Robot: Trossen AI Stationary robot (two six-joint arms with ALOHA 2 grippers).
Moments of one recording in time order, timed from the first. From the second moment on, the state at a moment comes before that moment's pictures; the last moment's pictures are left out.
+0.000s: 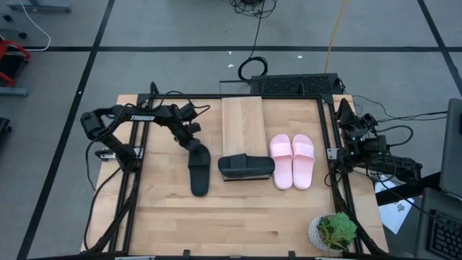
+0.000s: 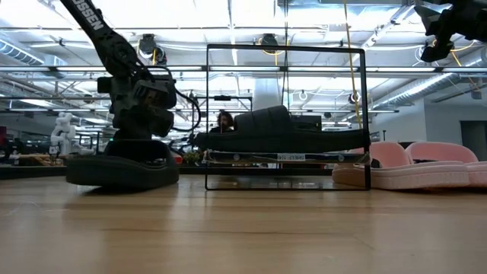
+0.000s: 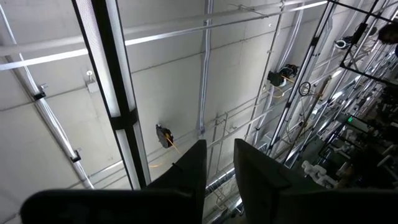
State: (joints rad) left arm 0.59 1.58 0.76 -0.55 0.76 -0.27; right arm -0.24 0.01 0.02 0.97 0.52 0.49
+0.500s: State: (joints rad) left arm 0.59 1.58 0.75 -0.60 0.86 -0.22; right arm -0.24 0.01 0.02 0.97 0.52 0.48
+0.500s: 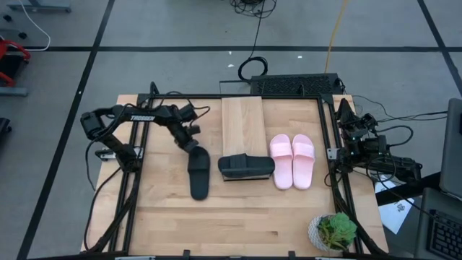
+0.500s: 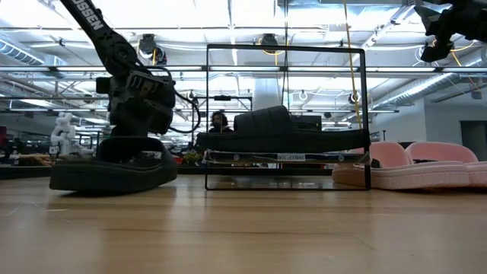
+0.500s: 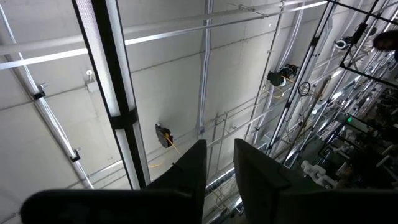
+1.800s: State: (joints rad) left arm 0.48 1.56 0.76 -0.71 0.89 -0.15; right arm -0.24 0.01 0.02 0.97 0.53 0.48
